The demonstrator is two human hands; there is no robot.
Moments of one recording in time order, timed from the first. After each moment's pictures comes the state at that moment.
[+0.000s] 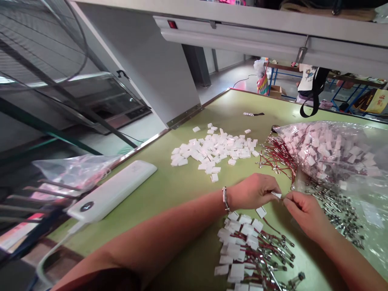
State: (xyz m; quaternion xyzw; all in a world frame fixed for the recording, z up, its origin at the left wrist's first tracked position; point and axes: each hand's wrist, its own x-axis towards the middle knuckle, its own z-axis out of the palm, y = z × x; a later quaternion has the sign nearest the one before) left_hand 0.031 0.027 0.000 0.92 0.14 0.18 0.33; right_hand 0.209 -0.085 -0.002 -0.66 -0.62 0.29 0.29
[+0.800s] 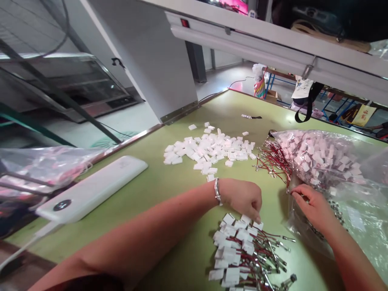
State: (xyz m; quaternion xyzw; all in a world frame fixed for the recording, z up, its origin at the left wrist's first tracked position) left_hand 0.015 0.046 0.017 0.88 0.07 -0.07 0.46; right_hand 0.250 -0.073 0.009 -0.68 -0.66 0.18 0.26
